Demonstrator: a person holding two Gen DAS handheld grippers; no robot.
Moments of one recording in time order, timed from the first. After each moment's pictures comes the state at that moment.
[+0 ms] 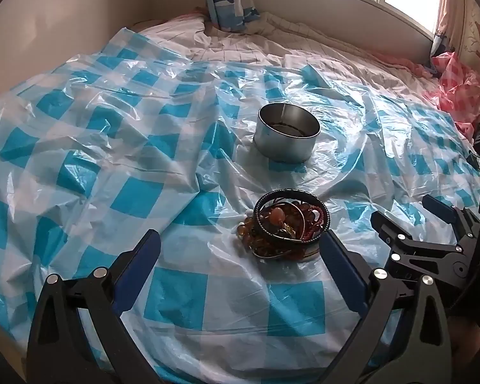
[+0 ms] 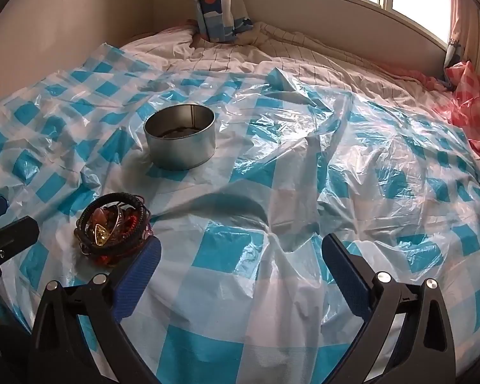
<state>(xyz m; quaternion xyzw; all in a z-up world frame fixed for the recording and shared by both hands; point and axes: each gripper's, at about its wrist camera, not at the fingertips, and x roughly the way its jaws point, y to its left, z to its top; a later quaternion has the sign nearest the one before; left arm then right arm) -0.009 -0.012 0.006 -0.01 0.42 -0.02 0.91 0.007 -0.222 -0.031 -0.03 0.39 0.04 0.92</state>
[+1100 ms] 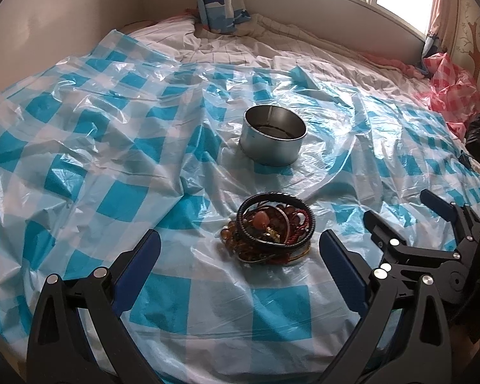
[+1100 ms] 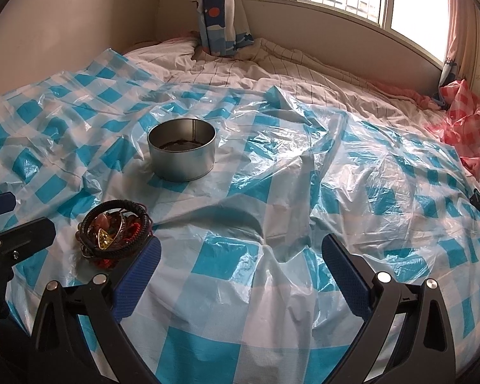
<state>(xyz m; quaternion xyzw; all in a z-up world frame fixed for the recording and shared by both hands) -0.007 -0.027 0.008 -0.02 0.41 -0.04 0.91 -0.002 -0.217 -0.022 -0.05 0.37 0.03 0.93</state>
